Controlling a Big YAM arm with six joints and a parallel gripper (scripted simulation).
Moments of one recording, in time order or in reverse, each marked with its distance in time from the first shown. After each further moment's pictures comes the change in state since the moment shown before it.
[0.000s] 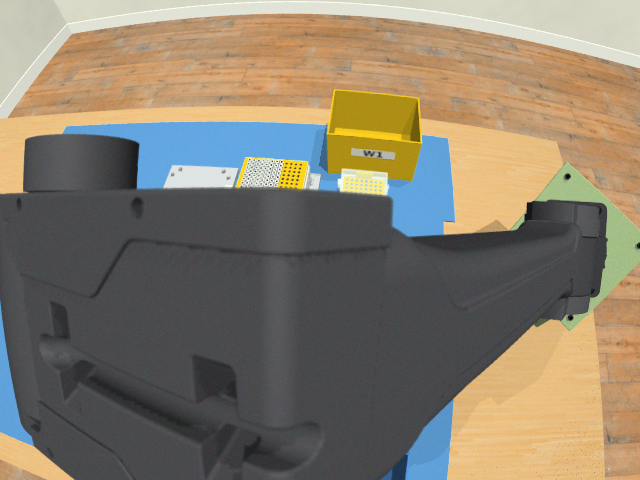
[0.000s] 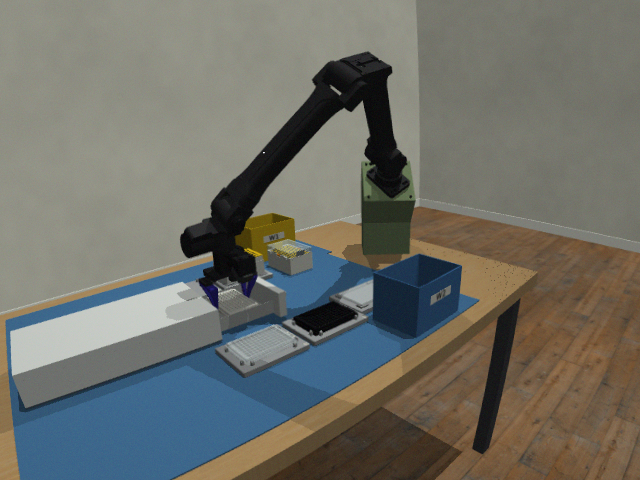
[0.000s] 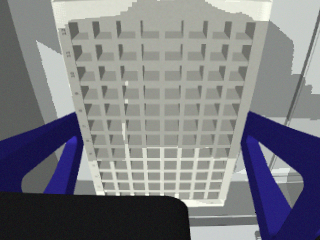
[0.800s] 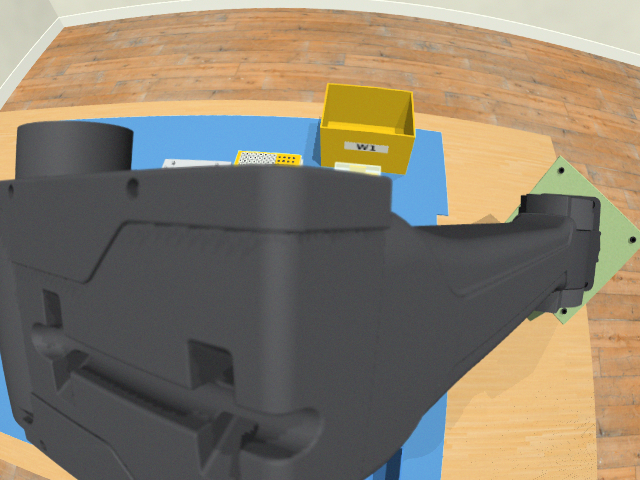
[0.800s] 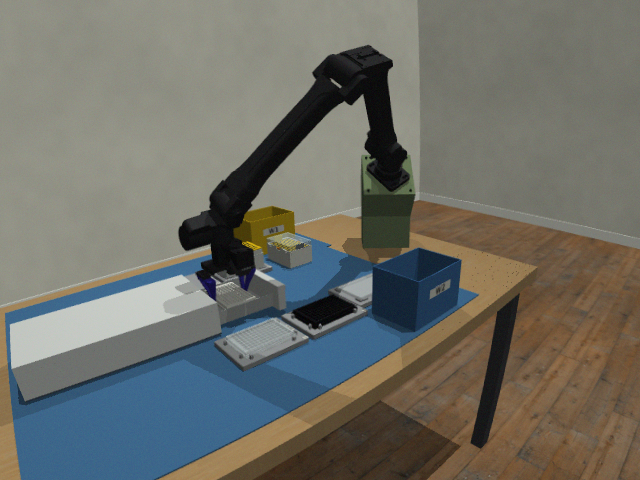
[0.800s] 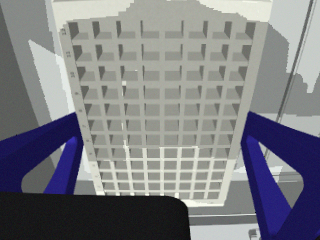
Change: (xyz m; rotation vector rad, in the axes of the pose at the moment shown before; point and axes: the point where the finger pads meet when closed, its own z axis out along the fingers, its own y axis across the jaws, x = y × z) arm -0.001 -0.005 -0.002 0.008 0.000 -0.002
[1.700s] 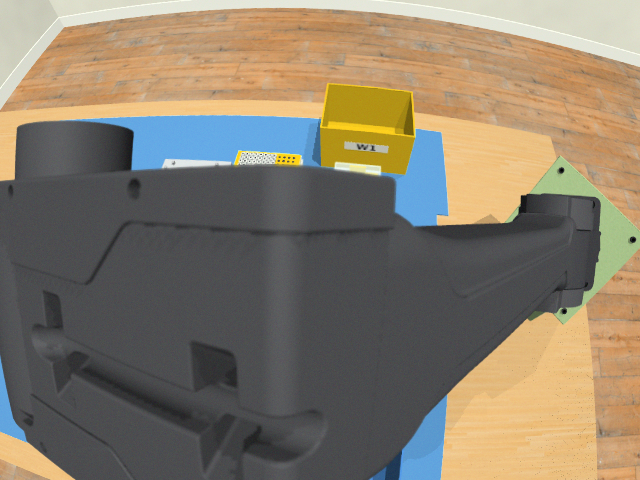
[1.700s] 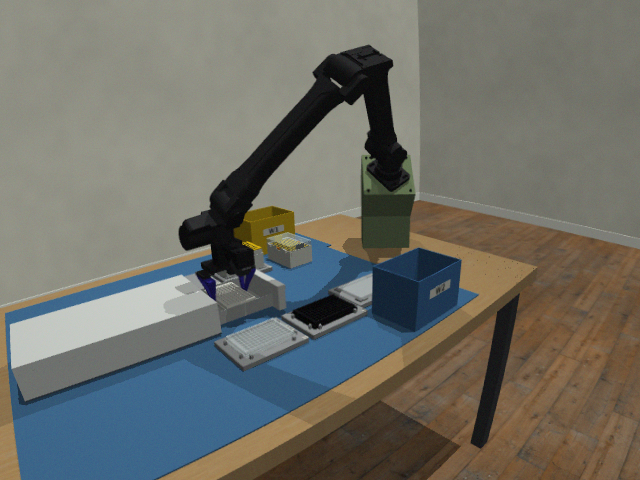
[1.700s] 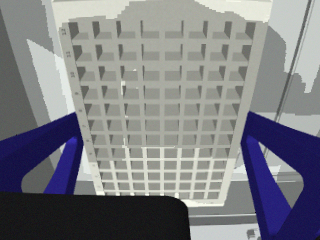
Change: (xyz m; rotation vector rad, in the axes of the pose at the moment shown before) arm -0.001 -0.001 0.000 0.004 -0.001 -0.003
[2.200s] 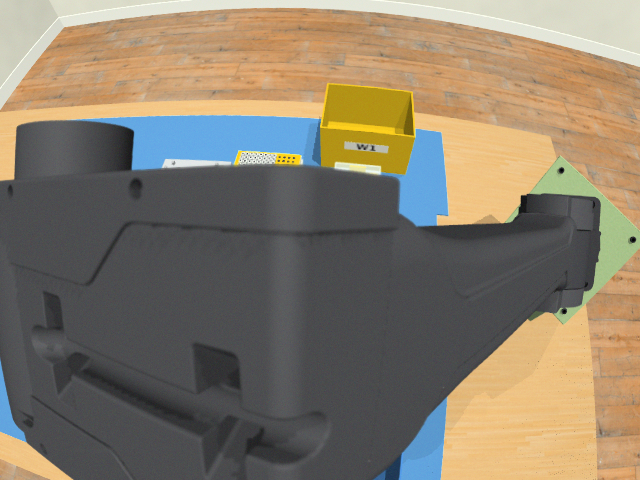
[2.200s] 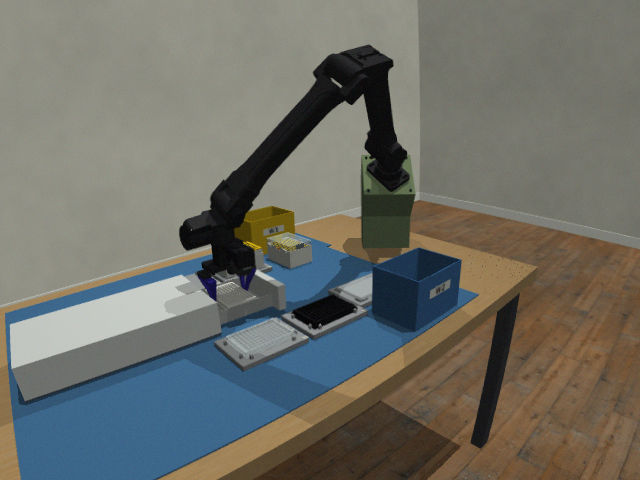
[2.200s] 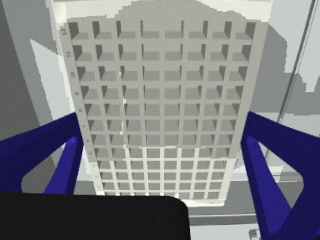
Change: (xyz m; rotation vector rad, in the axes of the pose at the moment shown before) arm 0.000 0.002 0.000 -0.001 0.000 0.001
